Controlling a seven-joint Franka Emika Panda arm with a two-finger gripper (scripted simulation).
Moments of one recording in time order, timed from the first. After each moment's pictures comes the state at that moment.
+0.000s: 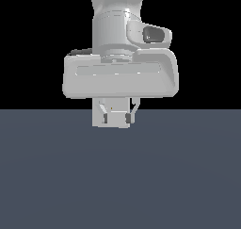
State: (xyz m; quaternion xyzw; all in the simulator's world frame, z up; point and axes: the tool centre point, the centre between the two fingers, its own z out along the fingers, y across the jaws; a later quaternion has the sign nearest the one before) arm -0.077 0.004 0.082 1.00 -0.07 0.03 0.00
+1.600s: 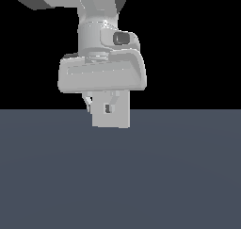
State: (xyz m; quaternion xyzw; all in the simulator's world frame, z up) arm -0.031 0.044 0.100 0.99 -0.14 0.03 0.00
